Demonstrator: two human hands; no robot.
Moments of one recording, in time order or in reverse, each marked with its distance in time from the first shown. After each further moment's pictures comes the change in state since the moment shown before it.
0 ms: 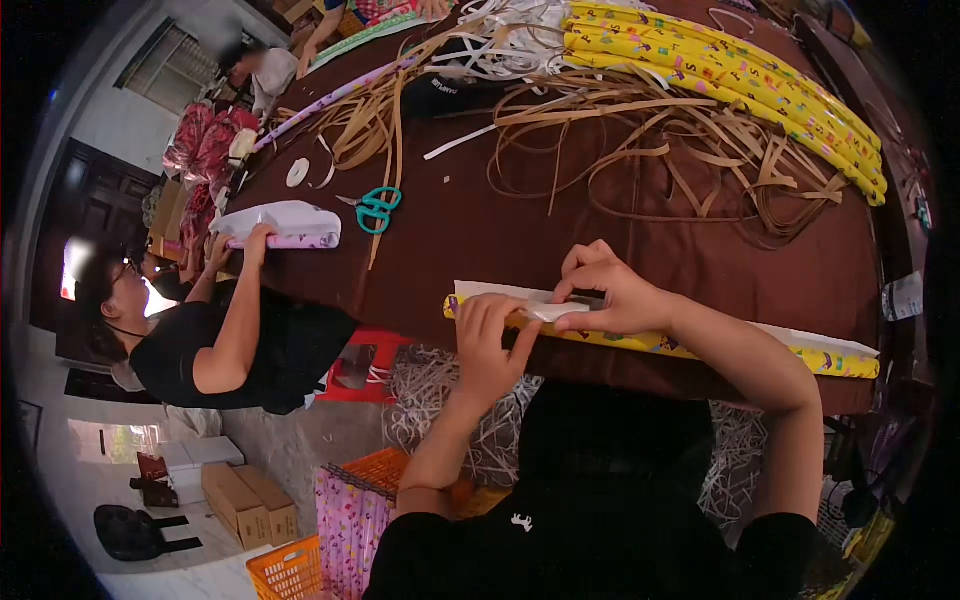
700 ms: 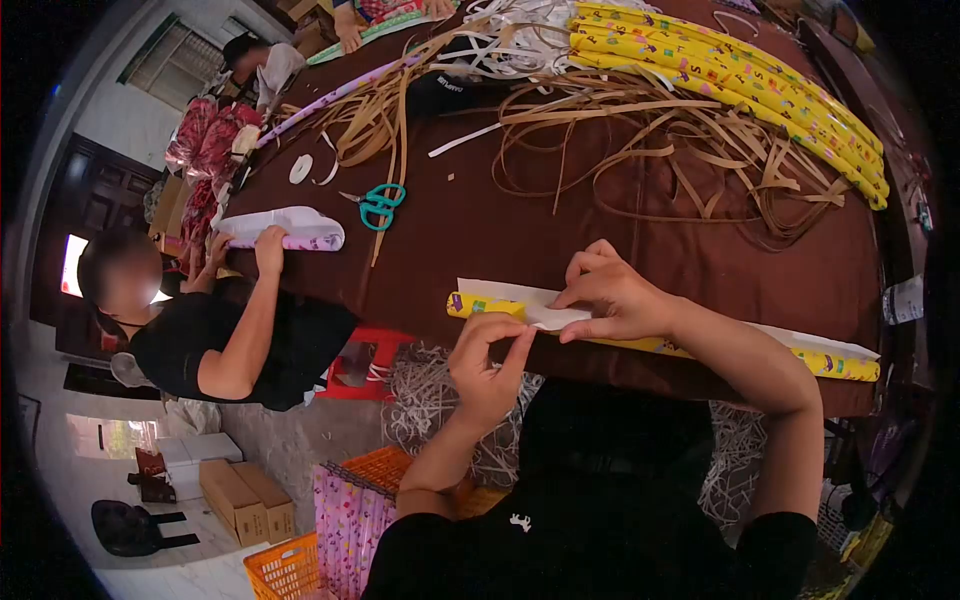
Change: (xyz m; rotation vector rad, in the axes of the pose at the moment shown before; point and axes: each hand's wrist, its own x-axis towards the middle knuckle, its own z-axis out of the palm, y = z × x) left_hand -0.012 0.023 -0.009 -0.522 0.166 -0.186; right_hand 0.003 -0.006 -0.001 -0.100 0.018 -0.235
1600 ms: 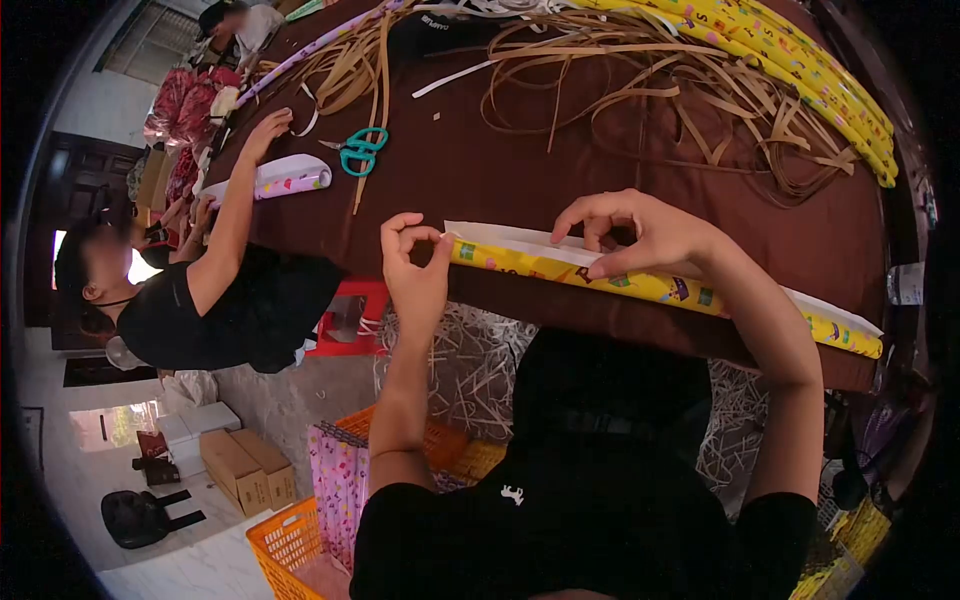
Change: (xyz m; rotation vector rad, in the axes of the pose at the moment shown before) left_hand 0.032 -0.051 -0.048 0.152 0.171 -0.267; right_hand 0.003 -0.011 -0.028 0.643 -0.242 0.517
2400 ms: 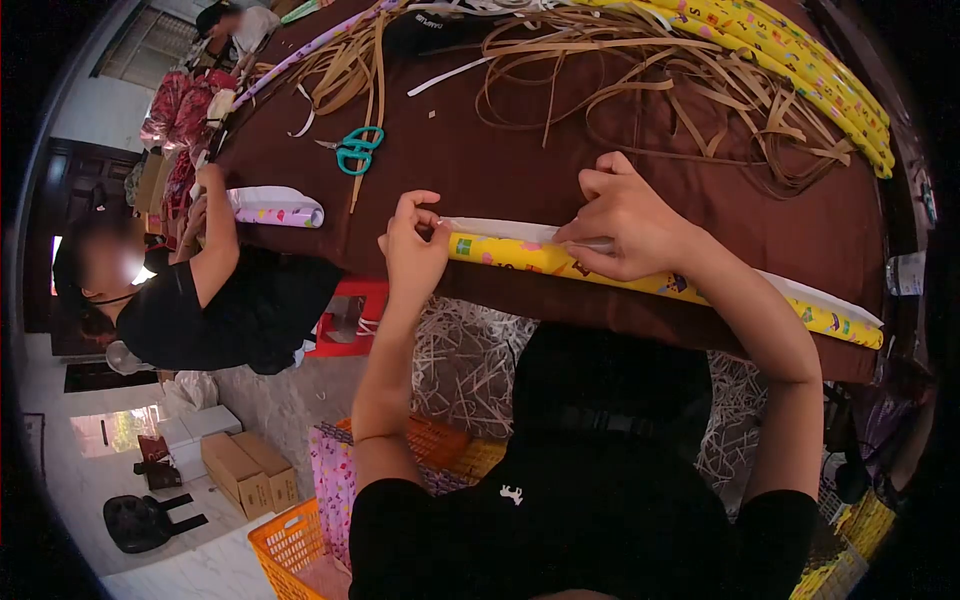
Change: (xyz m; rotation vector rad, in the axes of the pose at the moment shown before) left_hand 0.029 -0.017 -0.004 0.341 -0.204 -0.068; right_hand 0.007 0.014 0.007 -0.995 0.245 -0.513
